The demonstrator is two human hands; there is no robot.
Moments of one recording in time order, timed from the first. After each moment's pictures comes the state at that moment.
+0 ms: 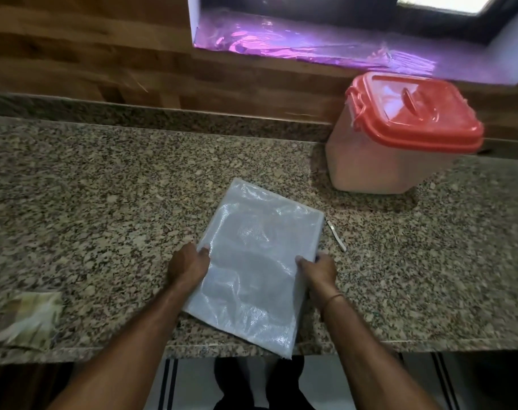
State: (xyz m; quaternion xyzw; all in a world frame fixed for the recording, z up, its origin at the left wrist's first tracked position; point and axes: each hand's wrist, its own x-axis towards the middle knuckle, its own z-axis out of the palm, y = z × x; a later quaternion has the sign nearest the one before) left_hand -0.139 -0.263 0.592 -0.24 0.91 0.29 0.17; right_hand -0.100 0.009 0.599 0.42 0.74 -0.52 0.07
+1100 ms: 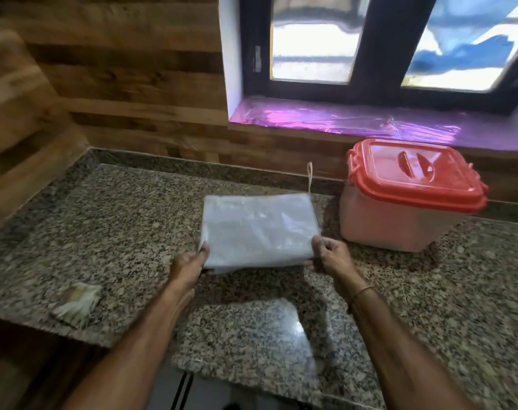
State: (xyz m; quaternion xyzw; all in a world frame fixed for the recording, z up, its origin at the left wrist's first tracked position) left_hand -0.121 -0.245 0.683 -0.31 0.69 0.66 0.00; right_hand -0.168 0.076 0.709 0.11 0.71 -0.69 0.12
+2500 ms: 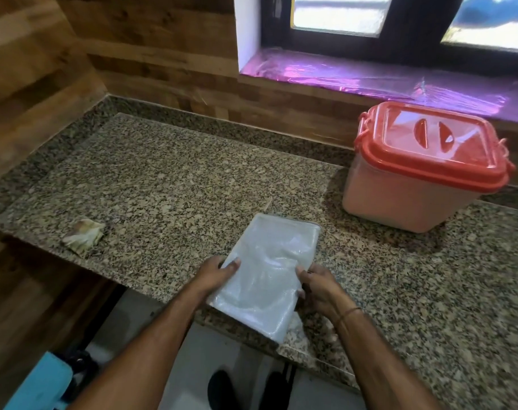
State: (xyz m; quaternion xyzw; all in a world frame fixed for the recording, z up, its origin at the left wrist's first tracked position) left_hand -0.030 -0.143 0.639 -0.31 0.77 0.51 0.21; right_hand -0.095 0.114 0.611 0.22 0.60 -0.69 0.33
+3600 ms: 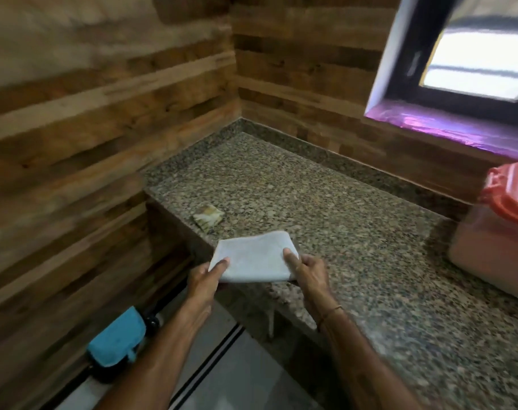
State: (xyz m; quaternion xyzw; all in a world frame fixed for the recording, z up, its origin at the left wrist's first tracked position) left_hand 0.140 -0.255 0.713 -0.49 0.55 0.65 -0.17; right_hand 0.004 -0.089 0.690 -0.05 0.71 -0.66 0.25
